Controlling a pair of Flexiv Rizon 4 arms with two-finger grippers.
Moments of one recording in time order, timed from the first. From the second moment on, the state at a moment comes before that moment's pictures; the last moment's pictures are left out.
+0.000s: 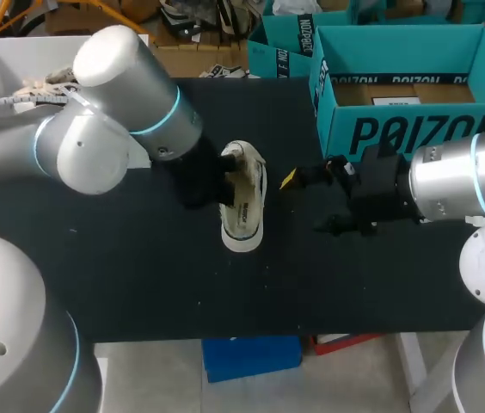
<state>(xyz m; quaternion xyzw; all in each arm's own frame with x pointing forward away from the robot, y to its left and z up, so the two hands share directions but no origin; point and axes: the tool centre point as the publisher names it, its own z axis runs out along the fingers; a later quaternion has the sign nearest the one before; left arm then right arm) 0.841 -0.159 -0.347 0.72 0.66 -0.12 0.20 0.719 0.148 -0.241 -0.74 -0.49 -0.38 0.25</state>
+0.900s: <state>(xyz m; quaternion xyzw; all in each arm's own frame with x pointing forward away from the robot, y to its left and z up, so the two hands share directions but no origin) 0.903 -0.093 -0.299 0.49 0.80 -0.23 0.26 0.719 0.148 -0.241 -0.74 -0.49 -0.38 0.25</state>
